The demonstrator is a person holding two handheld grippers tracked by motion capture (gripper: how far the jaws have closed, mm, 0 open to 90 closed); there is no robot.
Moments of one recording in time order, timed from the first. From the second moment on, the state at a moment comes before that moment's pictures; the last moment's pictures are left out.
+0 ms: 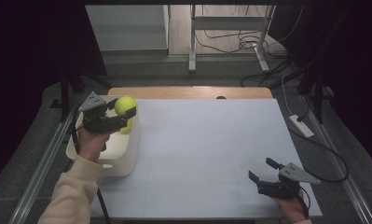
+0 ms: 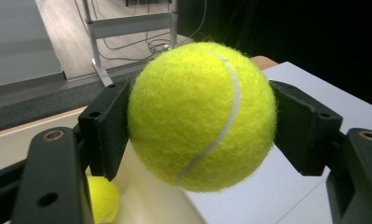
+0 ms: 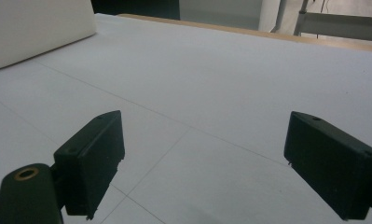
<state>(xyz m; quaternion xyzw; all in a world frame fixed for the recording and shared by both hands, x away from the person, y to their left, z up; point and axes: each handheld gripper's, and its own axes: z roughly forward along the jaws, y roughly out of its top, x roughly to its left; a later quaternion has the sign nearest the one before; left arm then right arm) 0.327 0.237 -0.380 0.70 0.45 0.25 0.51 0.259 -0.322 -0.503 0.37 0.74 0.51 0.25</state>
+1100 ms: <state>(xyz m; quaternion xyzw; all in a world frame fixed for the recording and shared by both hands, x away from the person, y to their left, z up) 0.341 0.288 -0.389 0.68 0.53 0.25 0.44 0.259 -0.321 -0.503 0.37 0.74 0.51 0.25</state>
